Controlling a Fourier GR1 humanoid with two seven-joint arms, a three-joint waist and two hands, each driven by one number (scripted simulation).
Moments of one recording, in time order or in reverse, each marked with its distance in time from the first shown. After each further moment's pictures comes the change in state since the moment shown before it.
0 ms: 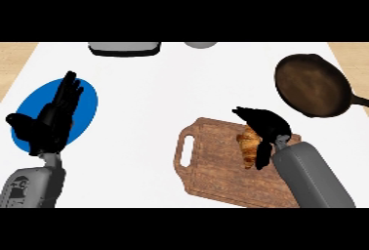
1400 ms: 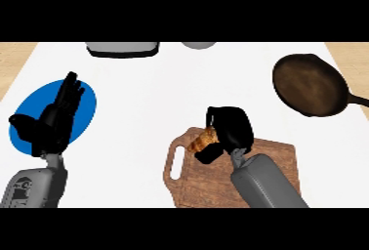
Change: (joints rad) left arm 0.005 -0.022 0.006 -0.012 -0.025 0.004 0.008; right arm 0.016 0.204 0.160 -0.195 0.125 -0.374 0.408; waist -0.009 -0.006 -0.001
